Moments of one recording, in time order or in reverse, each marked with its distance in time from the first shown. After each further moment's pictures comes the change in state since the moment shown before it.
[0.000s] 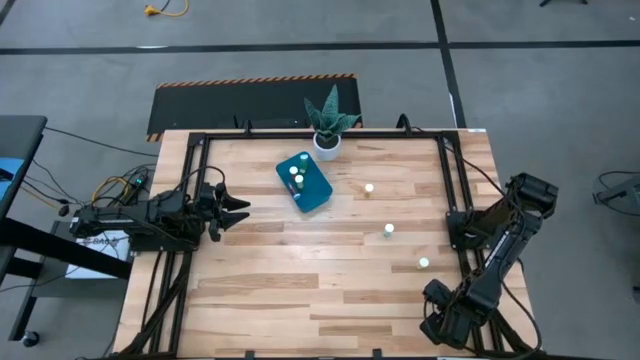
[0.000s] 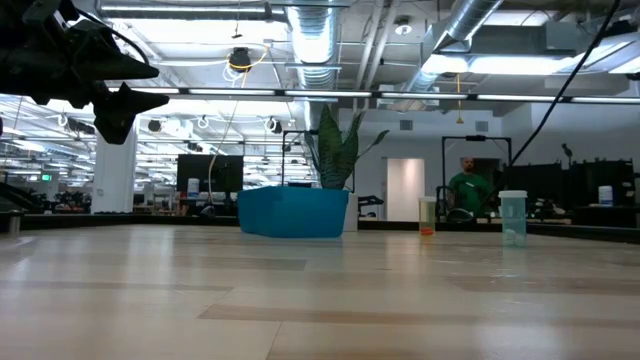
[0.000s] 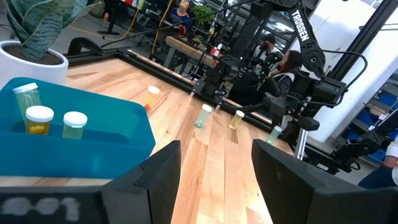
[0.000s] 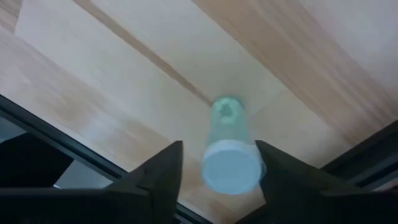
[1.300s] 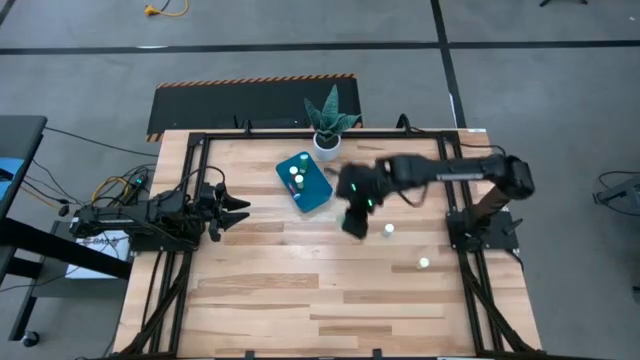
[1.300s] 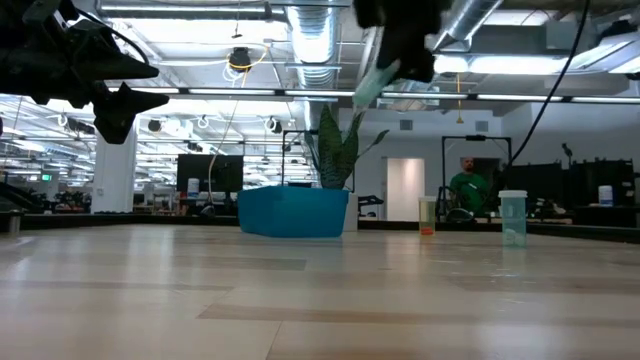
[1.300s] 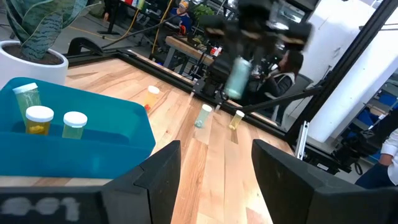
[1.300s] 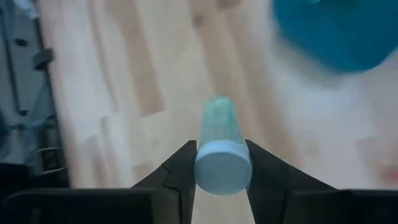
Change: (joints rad) left arm 0.000 0.000 0.000 0.000 0.000 0.000; right arm -1.101 0.050 0.556 -0.176 -0.081 -1.600
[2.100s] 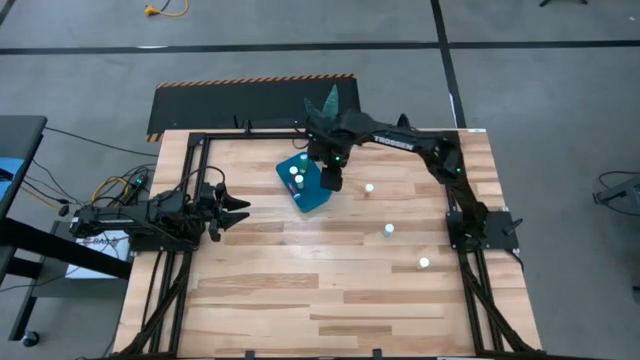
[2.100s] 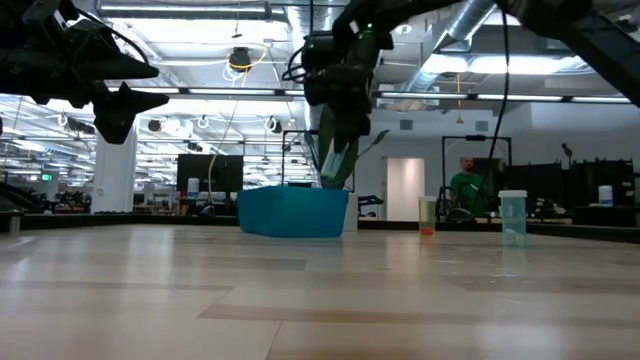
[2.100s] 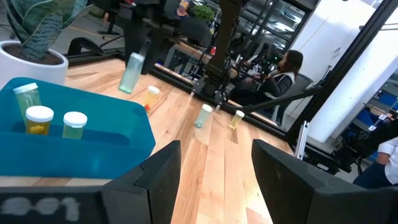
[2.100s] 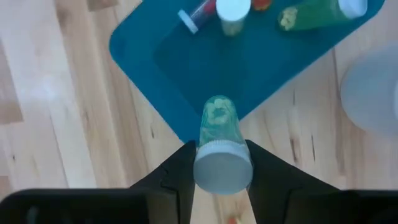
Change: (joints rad) left arm 0.000 0.000 0.000 0.000 0.000 0.000; right arm -0.327 0.544 0.590 -0.335 0.008 -0.535
